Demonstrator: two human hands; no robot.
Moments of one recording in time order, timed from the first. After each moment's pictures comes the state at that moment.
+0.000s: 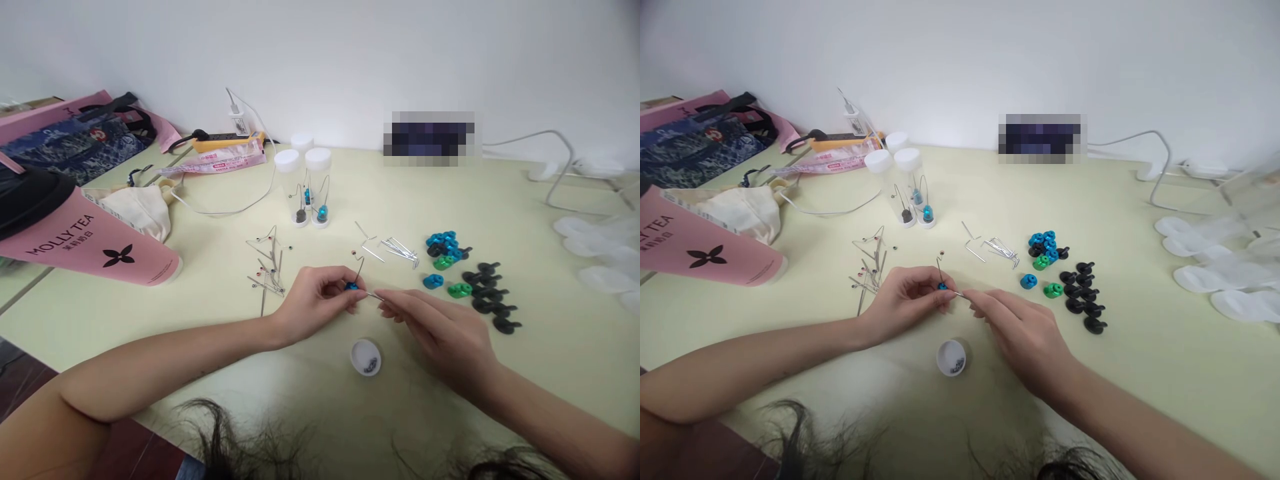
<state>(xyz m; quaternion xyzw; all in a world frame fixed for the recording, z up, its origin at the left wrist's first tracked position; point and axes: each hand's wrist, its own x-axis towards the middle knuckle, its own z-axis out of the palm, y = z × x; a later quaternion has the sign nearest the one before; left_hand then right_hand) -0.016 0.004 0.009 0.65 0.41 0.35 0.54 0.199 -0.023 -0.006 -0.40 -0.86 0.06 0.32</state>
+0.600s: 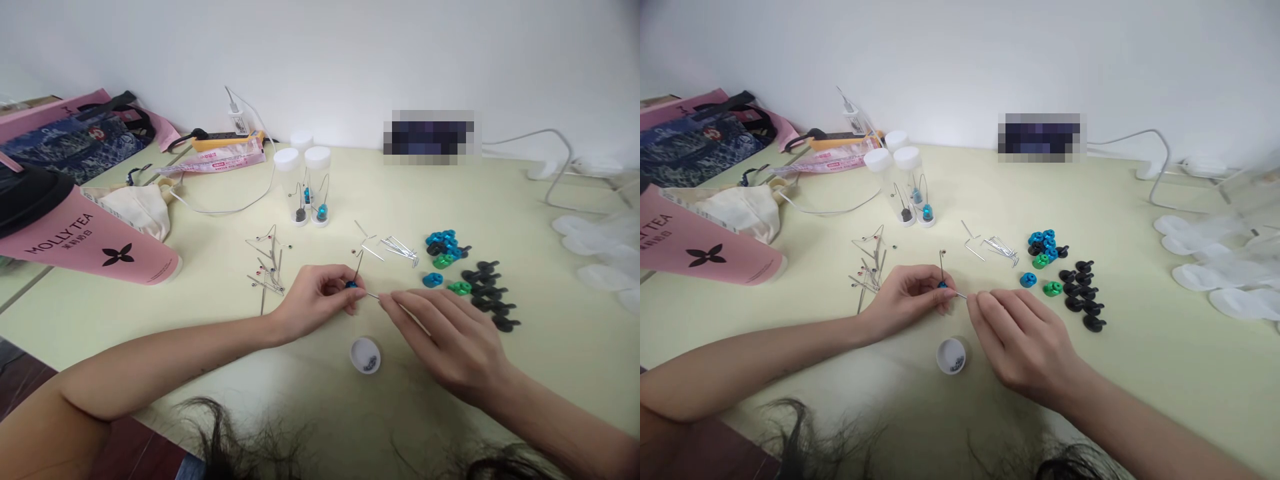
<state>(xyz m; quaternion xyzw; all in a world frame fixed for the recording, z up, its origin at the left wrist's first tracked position) -0.016 0.005 0.007 0.61 0.41 0.34 0.59 0.194 -0.023 0.016 -0.27 -0.91 -0.20 0.26</state>
